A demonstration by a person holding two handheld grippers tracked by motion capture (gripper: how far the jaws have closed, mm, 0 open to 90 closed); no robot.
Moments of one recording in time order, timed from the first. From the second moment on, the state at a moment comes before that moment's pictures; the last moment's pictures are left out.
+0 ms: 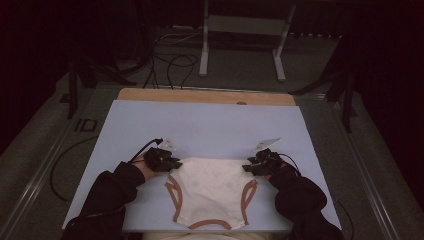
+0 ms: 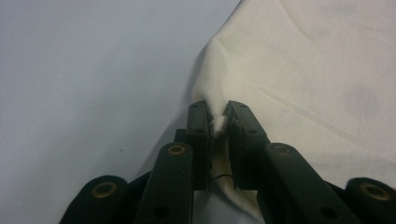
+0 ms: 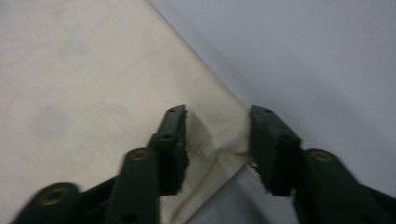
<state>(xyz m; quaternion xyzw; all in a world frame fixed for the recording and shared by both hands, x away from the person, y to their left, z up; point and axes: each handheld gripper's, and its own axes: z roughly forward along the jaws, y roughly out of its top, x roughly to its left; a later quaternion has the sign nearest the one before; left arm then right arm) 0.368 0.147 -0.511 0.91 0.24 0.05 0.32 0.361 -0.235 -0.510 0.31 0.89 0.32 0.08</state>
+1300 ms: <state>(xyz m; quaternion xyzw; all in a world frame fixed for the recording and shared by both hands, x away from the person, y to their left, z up) 0.393 0.158 -0.470 0.90 0.25 0.08 0.35 0.382 -0.228 -0.467 0.31 0.87 0.35 0.12</state>
